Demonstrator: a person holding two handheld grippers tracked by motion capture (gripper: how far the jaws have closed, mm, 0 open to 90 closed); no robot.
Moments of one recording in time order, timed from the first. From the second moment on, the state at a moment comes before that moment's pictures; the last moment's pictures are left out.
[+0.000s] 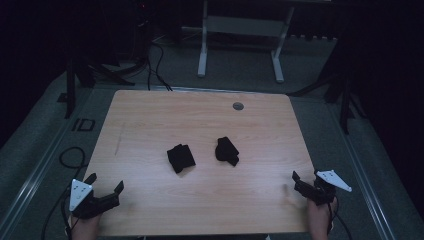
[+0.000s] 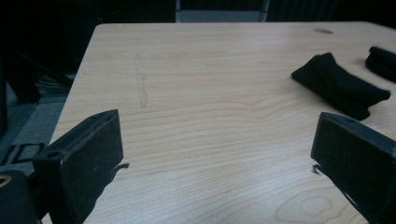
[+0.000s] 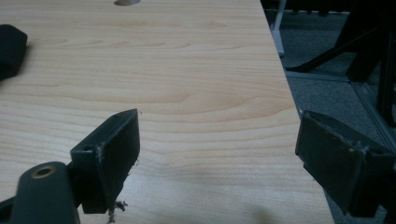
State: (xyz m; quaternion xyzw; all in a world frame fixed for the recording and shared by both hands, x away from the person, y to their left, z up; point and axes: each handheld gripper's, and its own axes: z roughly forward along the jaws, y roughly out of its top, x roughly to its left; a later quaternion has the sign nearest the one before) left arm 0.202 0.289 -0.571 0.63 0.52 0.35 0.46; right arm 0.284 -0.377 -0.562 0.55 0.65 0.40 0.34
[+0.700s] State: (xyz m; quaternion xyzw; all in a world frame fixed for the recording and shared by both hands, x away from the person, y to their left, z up) left arm 0.200 0.262 -0.564 0.66 0.48 0.32 0.48; right arm 0.291 -0.333 -0.547 0.48 0.74 0.41 0.23
